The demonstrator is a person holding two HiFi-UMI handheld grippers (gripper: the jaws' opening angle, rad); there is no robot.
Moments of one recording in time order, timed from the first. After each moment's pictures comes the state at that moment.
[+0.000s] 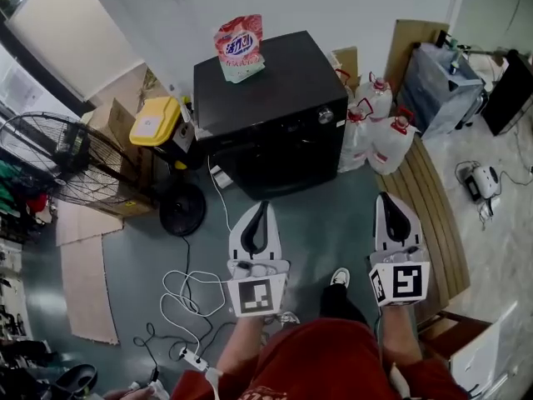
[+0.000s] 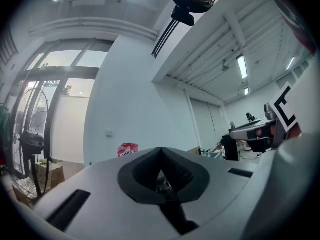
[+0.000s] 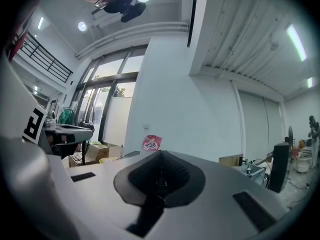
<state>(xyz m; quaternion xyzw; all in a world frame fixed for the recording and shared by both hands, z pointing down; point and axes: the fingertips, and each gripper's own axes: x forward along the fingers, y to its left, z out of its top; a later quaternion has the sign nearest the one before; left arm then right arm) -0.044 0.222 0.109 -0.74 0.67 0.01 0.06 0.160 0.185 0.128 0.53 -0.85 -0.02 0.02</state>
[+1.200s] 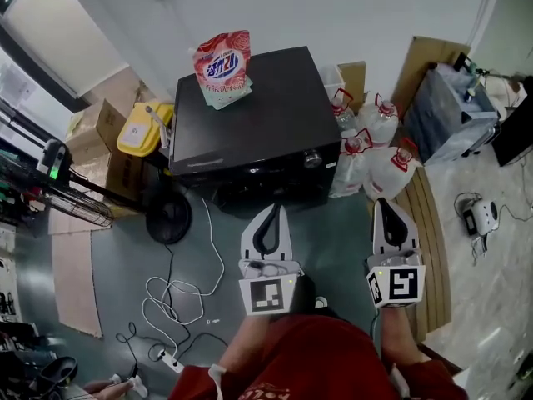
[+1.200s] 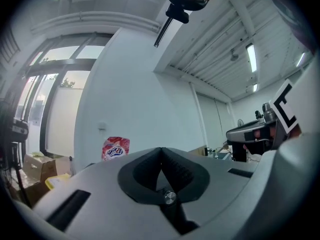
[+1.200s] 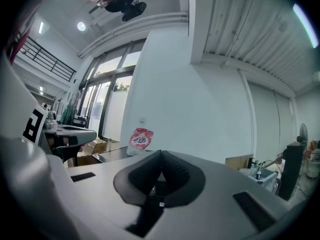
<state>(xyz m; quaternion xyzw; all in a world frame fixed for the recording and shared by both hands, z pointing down) 0.034 0.000 0.143 -0.72 0.69 0.02 0.04 0.215 -0.046 0.158 0.49 -0.87 -0.02 0.04</state>
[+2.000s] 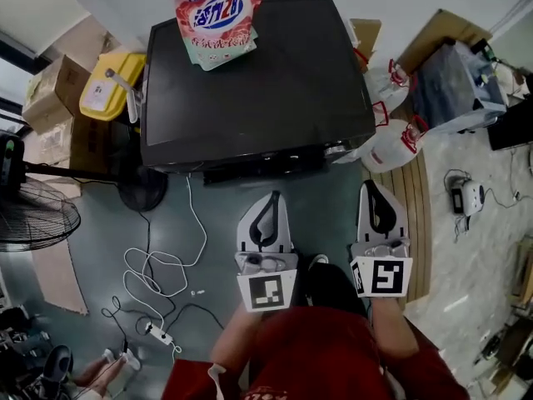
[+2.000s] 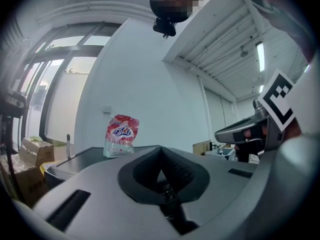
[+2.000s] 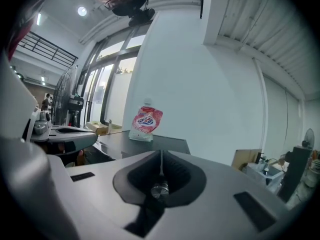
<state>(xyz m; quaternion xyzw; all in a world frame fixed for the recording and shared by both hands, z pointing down) -0.086 -0.115 0.281 -0.72 0.70 -0.01 -0.03 0.058 -0.176 0.264 0.48 -0.87 -0.01 0.11</state>
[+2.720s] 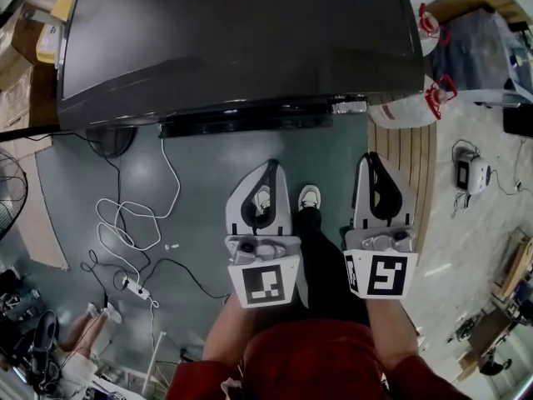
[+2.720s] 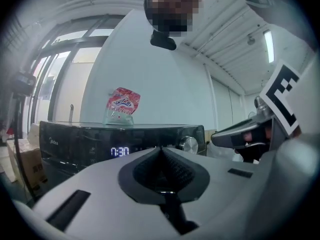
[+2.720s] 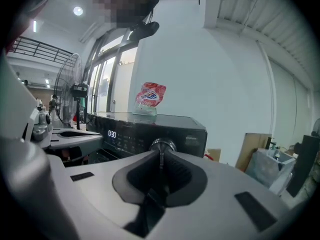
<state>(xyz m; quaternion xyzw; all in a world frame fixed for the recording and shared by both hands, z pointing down) -0.052 -0.139 0.455 -0.69 0.72 -0.06 -0.07 0.064 -0.200 0.442 0.43 -0.89 0.03 0.15</state>
